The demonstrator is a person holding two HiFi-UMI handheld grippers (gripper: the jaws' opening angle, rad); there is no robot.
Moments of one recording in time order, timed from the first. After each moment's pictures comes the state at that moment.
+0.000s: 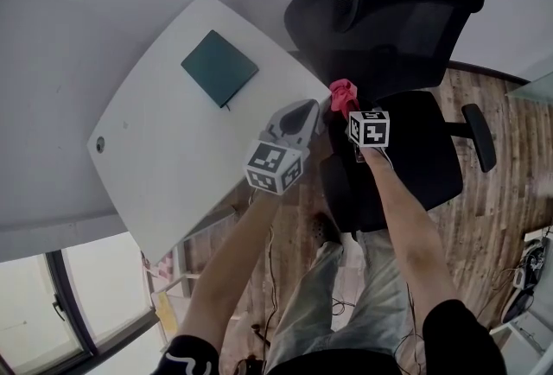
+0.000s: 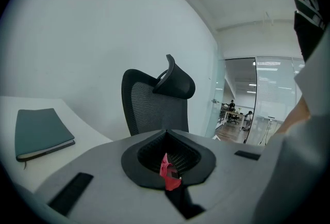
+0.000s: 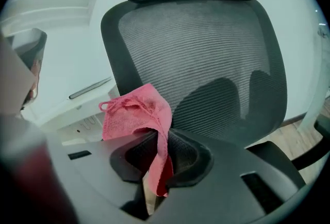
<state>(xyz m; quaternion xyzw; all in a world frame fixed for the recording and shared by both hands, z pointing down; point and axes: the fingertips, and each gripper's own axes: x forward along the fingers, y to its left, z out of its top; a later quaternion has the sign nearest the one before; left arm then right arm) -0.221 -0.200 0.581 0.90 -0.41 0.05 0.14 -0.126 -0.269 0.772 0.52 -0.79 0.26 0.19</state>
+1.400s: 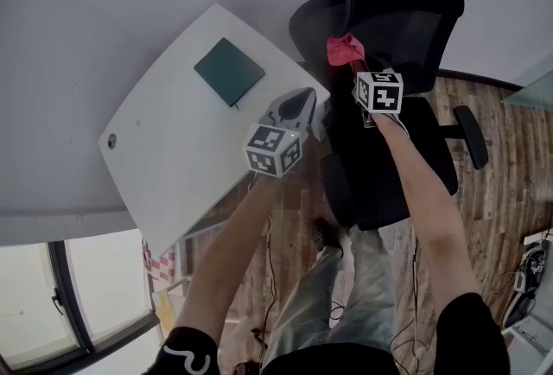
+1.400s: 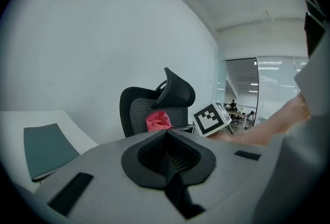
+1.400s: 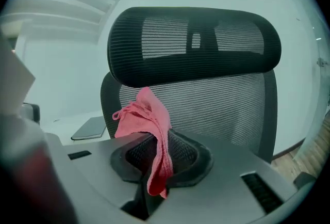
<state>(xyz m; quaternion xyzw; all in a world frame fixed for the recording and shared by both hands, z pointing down) -0.223 -0.199 0.525 0.89 -0.42 0.05 0.13 -0.105 -0.326 0.593 0.56 -0.81 0.16 0.12</state>
